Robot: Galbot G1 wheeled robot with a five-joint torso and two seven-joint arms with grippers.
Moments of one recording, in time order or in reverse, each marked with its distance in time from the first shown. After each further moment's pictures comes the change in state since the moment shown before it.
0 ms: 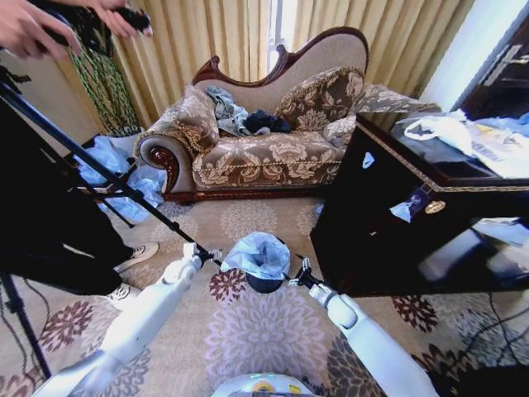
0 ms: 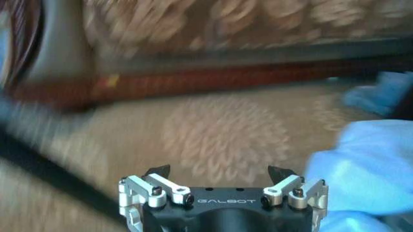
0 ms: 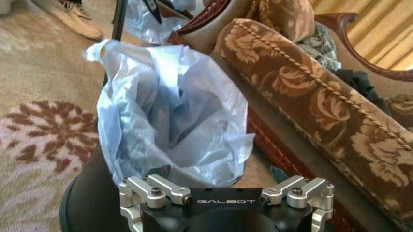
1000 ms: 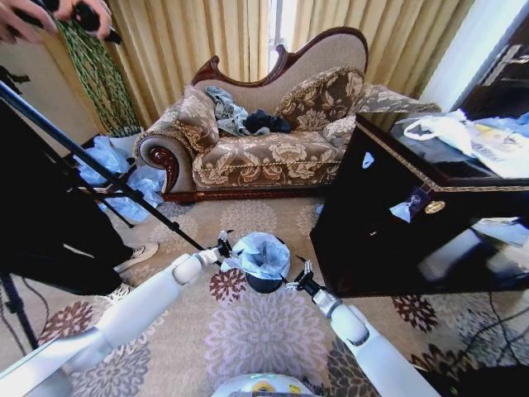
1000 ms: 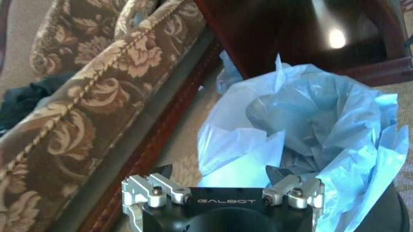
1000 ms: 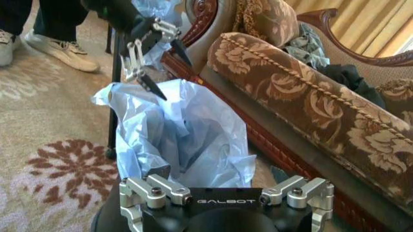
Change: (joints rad) left arm -0.221 0.037 0.400 0.122 0.718 -0.392 0.307; right arm -0.131 -0.009 0.062 0.184 0.100 -0.076 -0.011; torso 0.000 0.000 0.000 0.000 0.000
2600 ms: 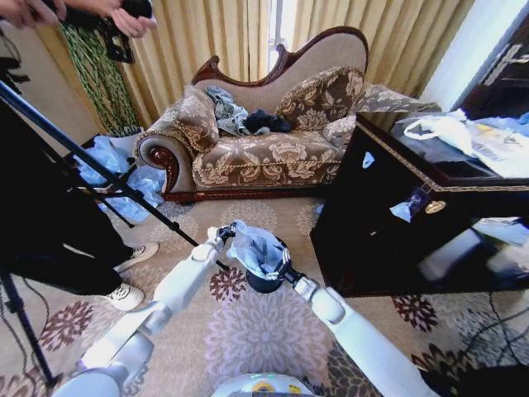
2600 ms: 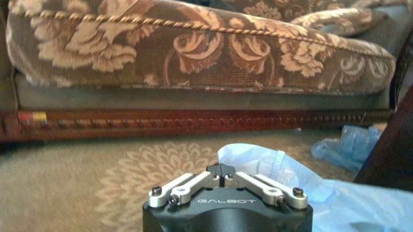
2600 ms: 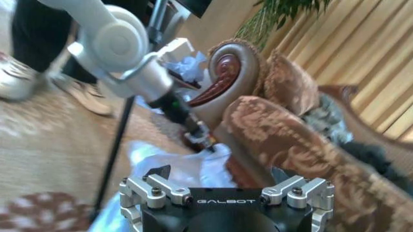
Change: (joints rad) left arm -0.100 -0.341 -0.275 0.464 -0.679 0.032 -0.067; right arm 0.301 0.079 -0.211 -0.169 -0.076 0.148 0.020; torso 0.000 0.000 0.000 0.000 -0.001
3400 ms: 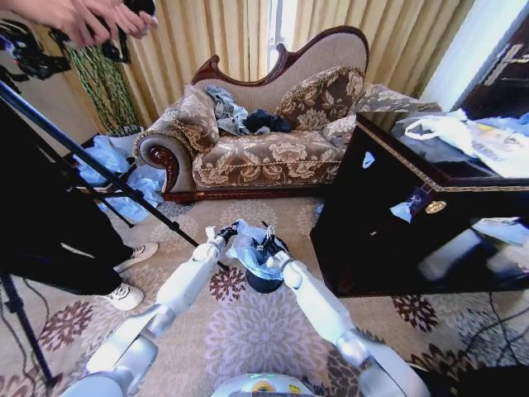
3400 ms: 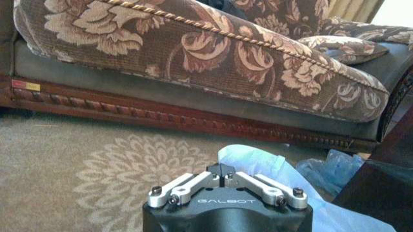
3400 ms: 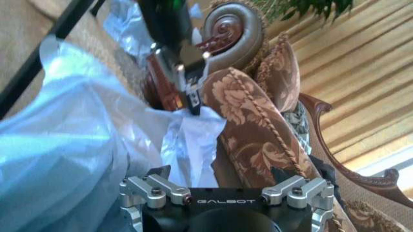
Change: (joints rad) left arm 0.045 -0.011 -0.060 -0.063 -0.097 0.039 0.011; right arm 0.245 0.389 0.093 -0.612 -0.622 0.067 0.271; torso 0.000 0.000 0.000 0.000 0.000
